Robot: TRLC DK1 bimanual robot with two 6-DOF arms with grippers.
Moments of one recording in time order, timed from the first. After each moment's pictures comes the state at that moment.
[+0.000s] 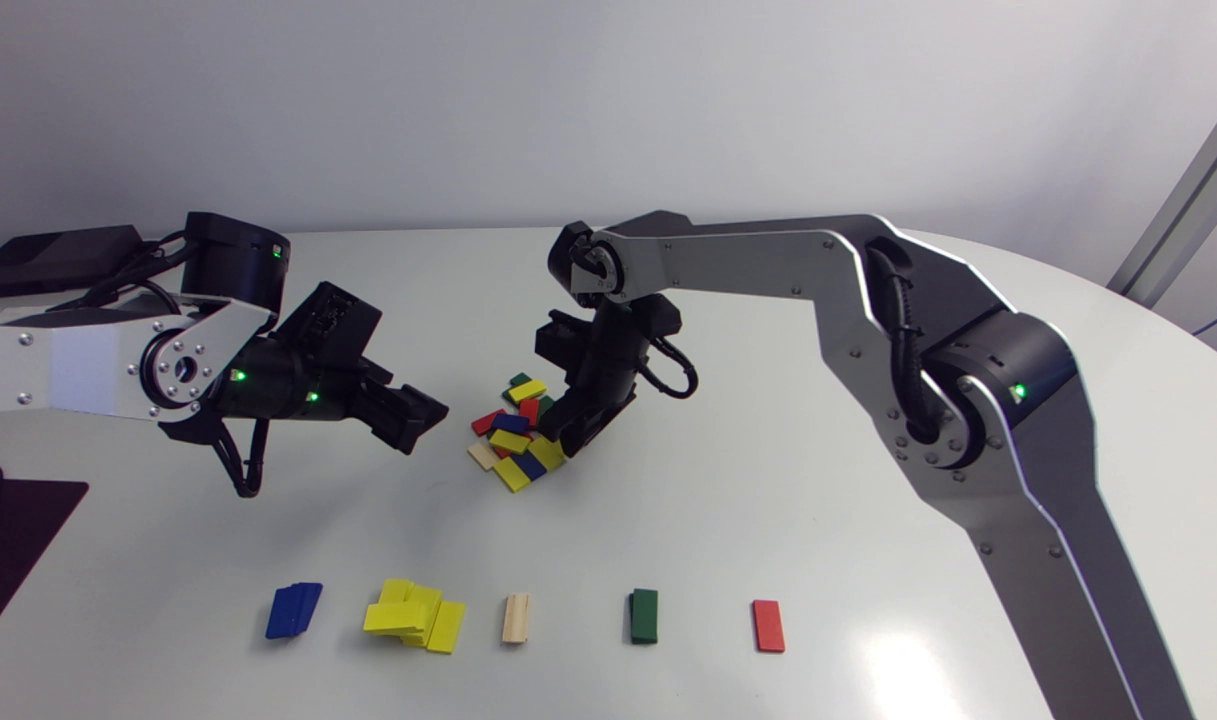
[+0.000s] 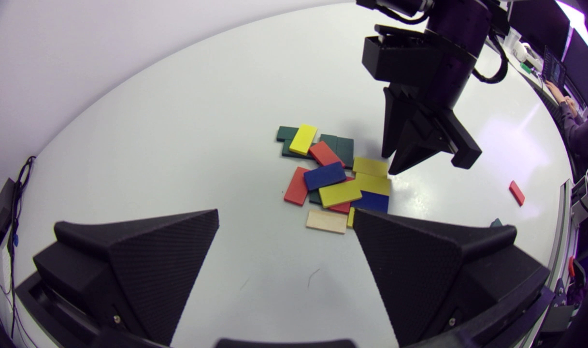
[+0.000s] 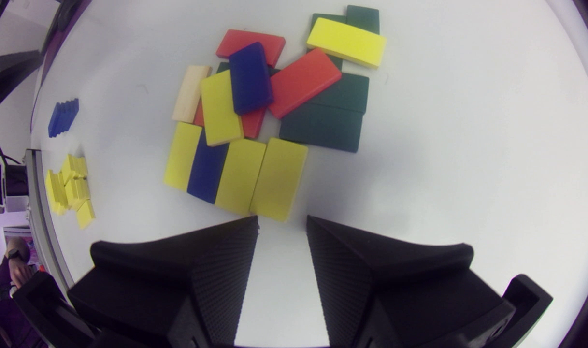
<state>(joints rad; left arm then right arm) -0.15 1.54 0.85 -0.12 0.25 0.38 0.58 2.45 2.08 -0.97 -0.28 -0.33</state>
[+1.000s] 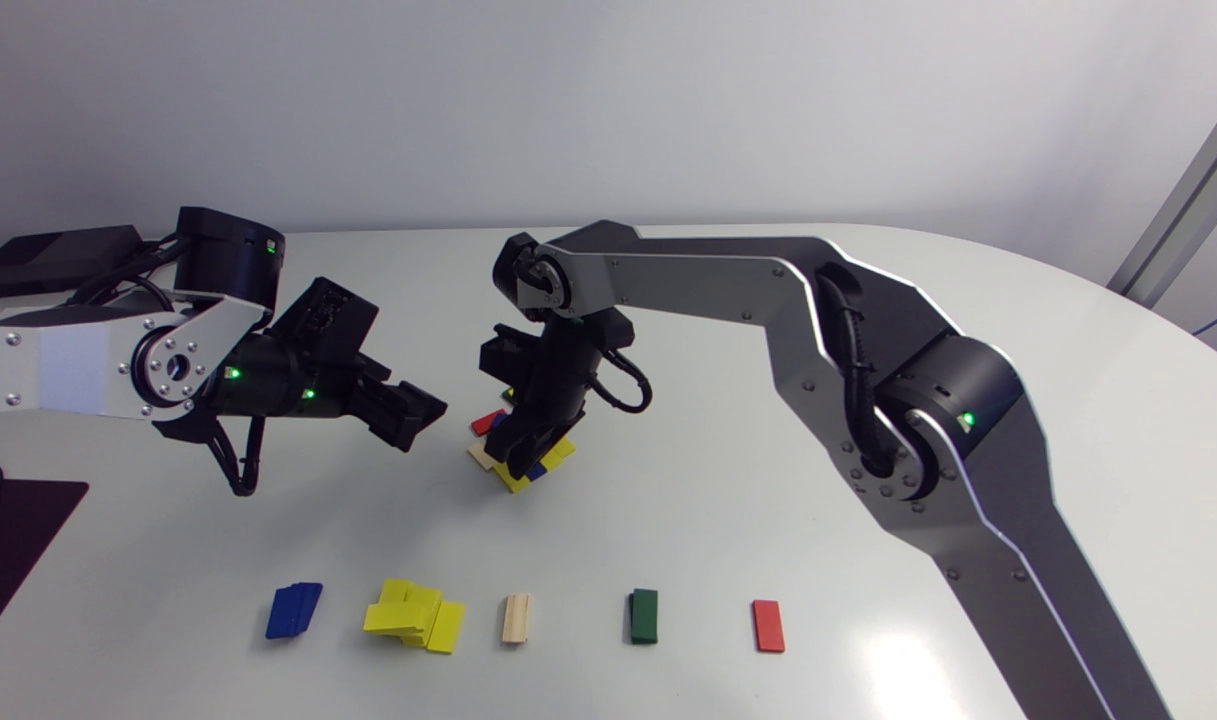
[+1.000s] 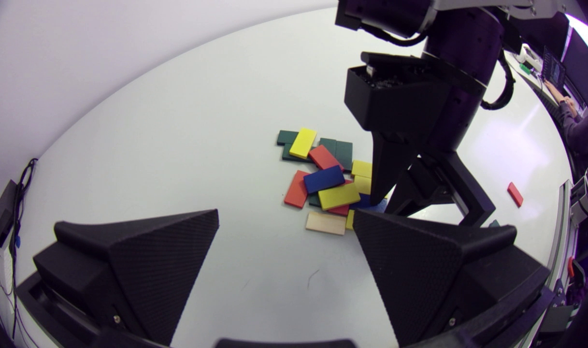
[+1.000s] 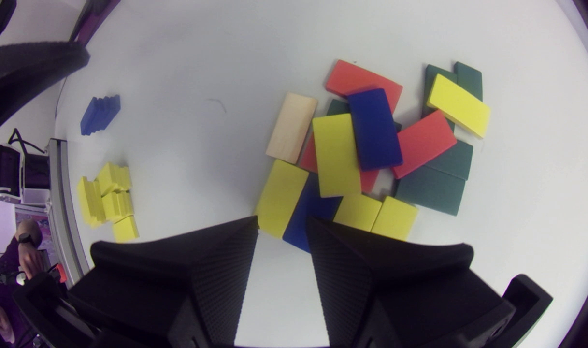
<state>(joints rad) -0.15 1.52 0.85 -0.13 0.25 0.38 0.67 2.50 2.18 -1.01 -0.37 -0.33</state>
